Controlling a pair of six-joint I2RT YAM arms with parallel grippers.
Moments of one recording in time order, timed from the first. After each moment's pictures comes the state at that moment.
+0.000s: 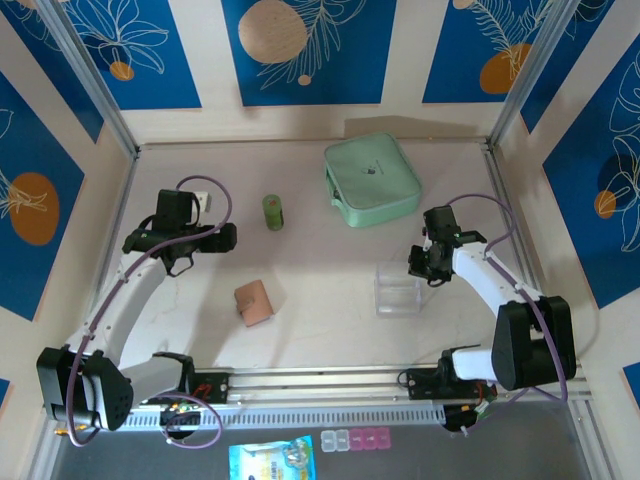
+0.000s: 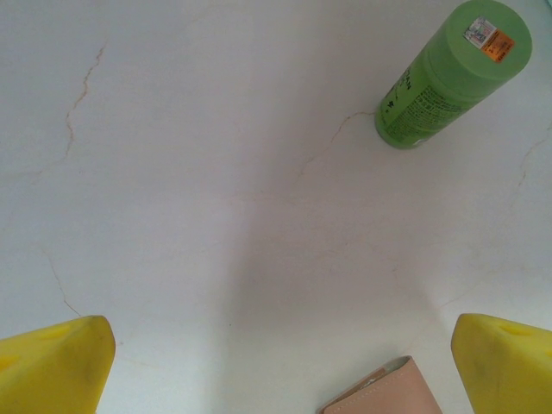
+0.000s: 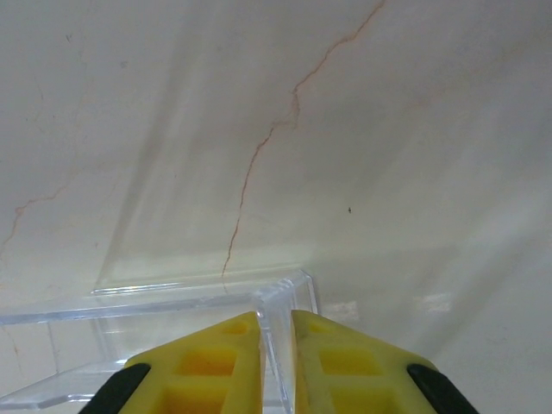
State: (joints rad) left arm -0.17 1.15 0.97 -0.70 0.02 -0.13; right arm 0.15 1.32 0.79 -0.74 -0.06 0.39
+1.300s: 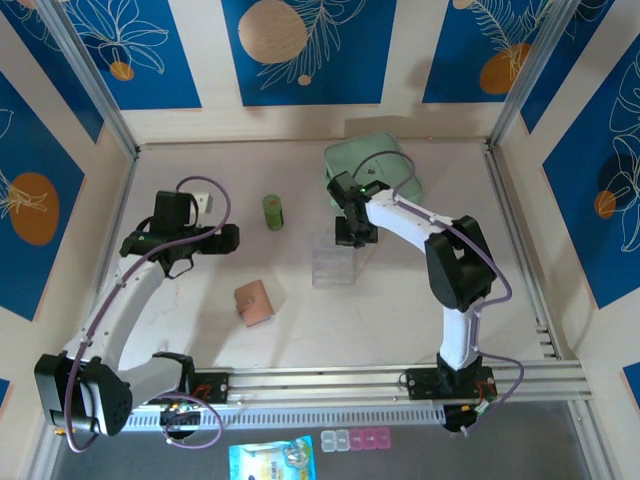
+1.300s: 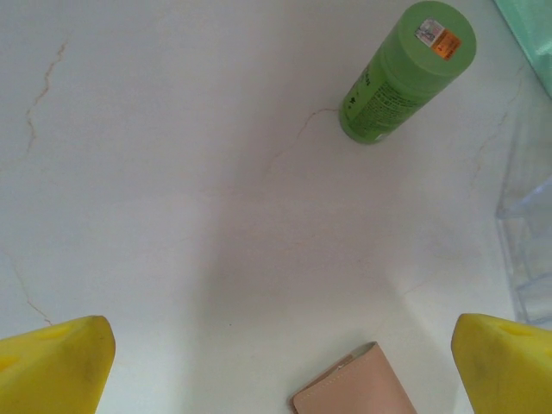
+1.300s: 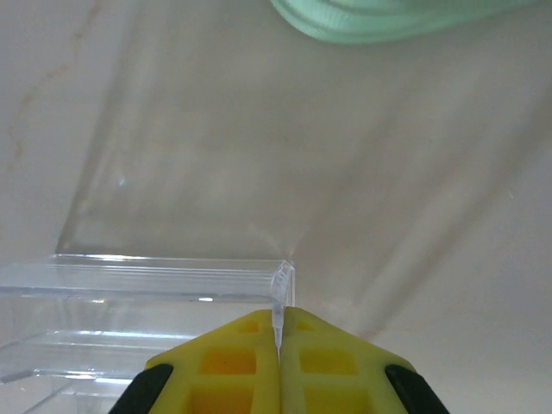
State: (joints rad) left arm -0.17 1.13 0.97 -0.71 0.10 -0.15; right arm 0.58 1.94 1.50 -0.93 0.07 0.60
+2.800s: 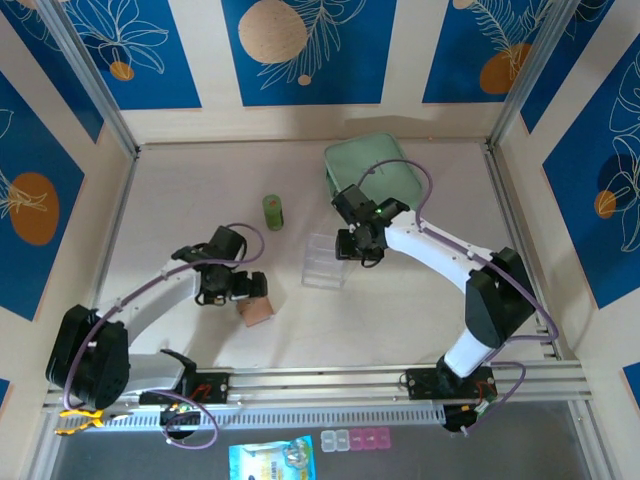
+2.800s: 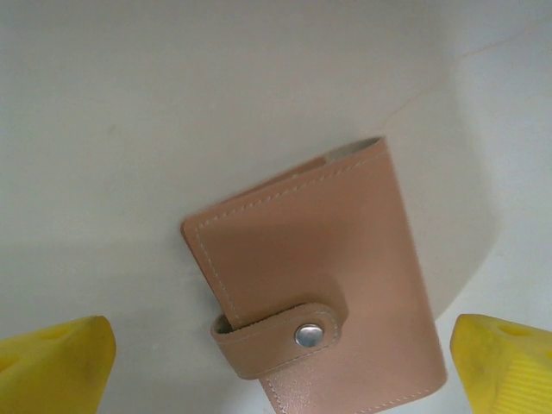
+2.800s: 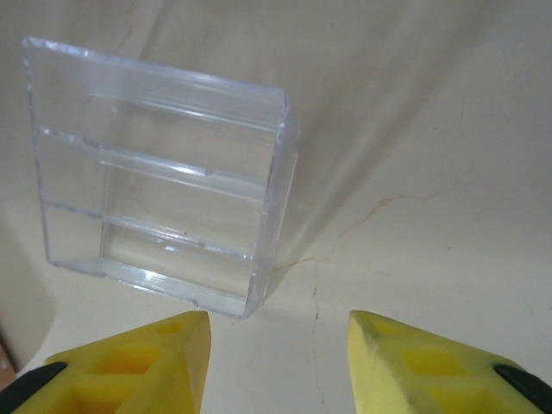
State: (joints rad) left arm -0.47 1.28 0.74 -0.77 0.08 -0.54; right arm 0.67 1.61 1.26 -0.90 0.04 0.63
